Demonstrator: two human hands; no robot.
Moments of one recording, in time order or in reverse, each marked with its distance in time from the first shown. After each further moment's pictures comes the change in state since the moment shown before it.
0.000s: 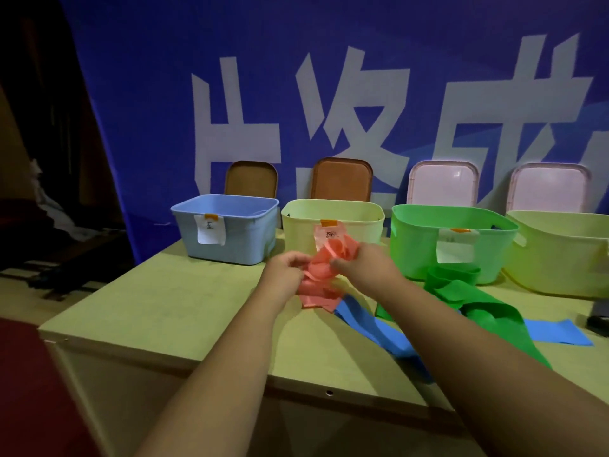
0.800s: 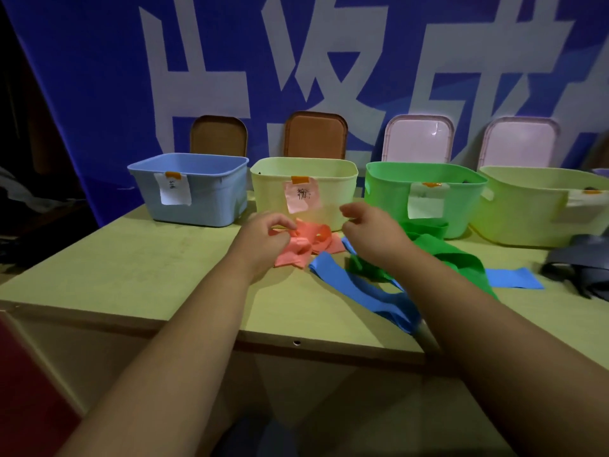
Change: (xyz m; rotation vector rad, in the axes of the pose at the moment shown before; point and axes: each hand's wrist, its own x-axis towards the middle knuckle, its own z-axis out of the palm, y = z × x) left_hand -0.015 -0.009 0.008 0.338 0.001 0.277; right_hand -0.032 0.034 -0.041 -0.023 0.017 -0.039
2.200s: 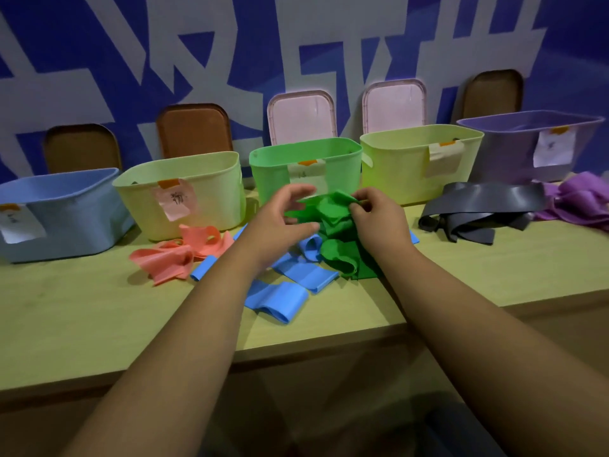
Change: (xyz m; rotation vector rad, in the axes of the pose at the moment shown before) left_hand -0.002 0.117 0.174 -0.156 -0.399 0.260; right_hand -0.038 0.161 -0.102 0.142 0.474 0.251
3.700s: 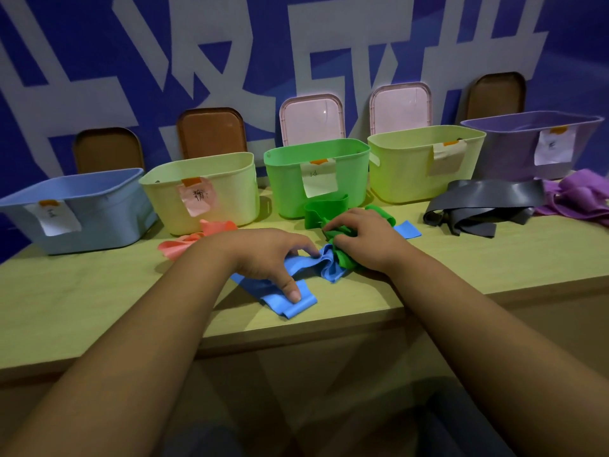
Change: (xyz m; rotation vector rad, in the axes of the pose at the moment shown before) left_hand -0.035 0.037 -0.053 0.783 -0.741 -0.235; right_hand -0.030 -0.002 0.001 -0.282 -0.414 -0.319
